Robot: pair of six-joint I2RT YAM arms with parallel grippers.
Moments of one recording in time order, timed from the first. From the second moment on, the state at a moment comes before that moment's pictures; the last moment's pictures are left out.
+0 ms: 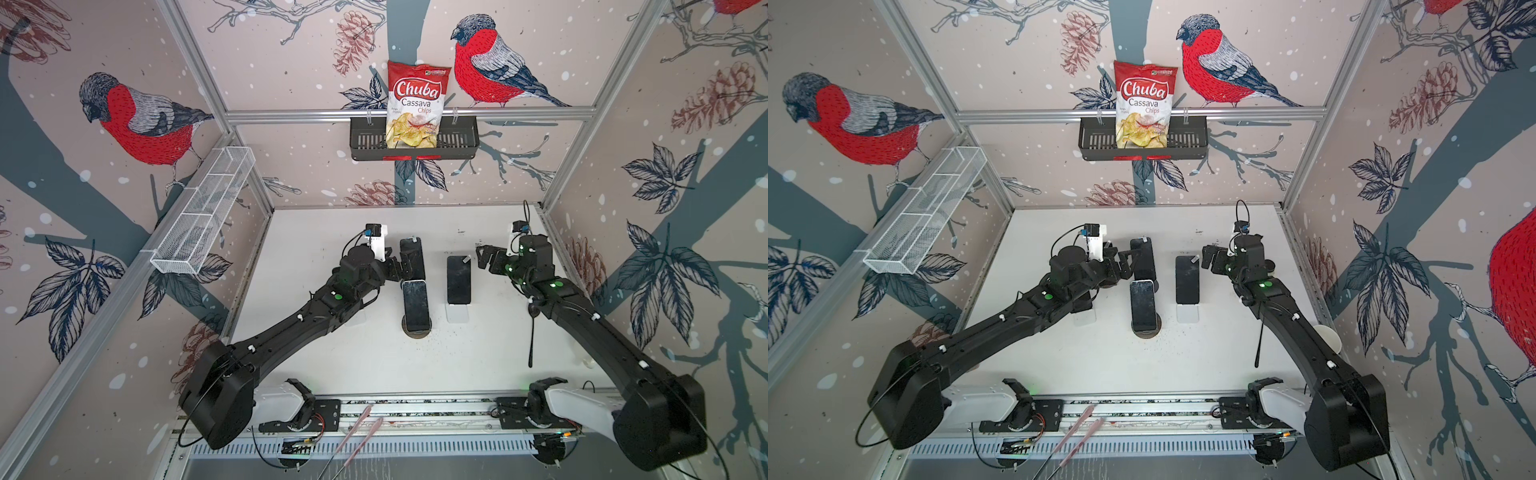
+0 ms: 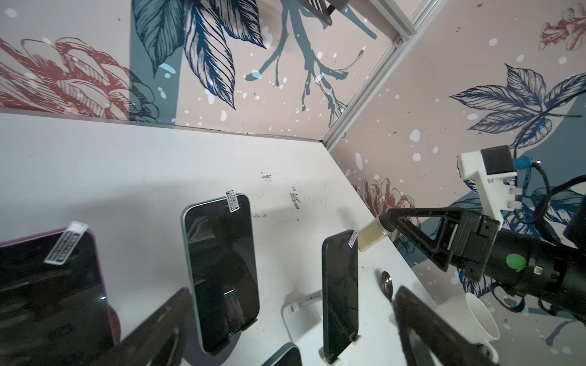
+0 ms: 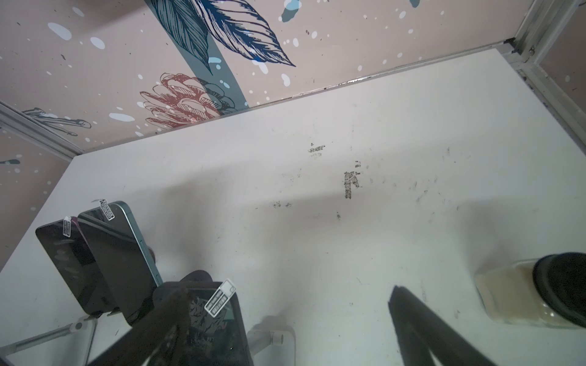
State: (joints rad) left arm -0.66 1.30 0.85 0.23 0.08 -0.52; right arm 0.28 1.15 0.83 -0.21 -0.03 0.31
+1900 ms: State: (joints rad) left arm -0.71 1.36 0.86 0.28 0.12 -0.52; right arm 0.69 1.38 0.89 -0.38 0.32 0.50
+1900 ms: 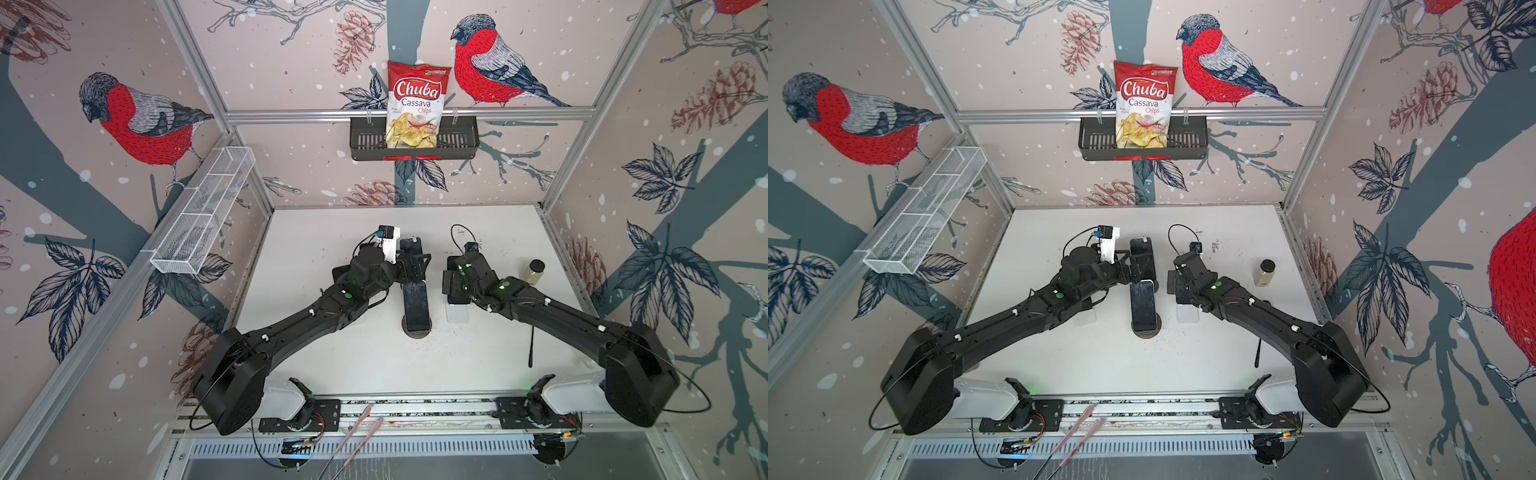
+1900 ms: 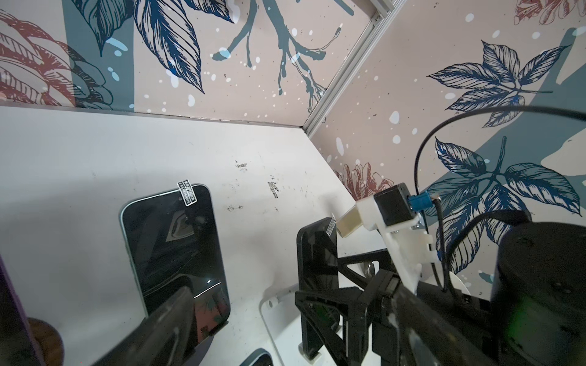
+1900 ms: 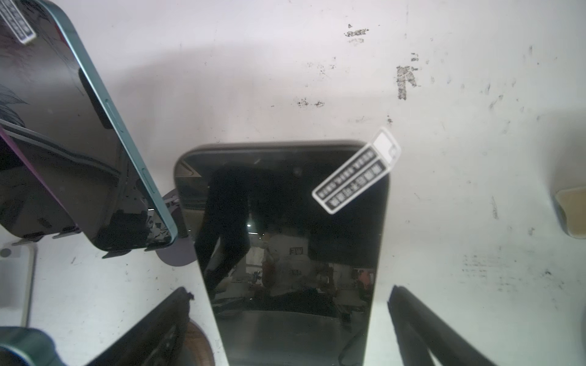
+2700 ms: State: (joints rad) left arm -0.71 1.35 0.85 0.28 0.10 -0.52; right arm 0.71 1.40 0.88 -0.36 0.36 0.53
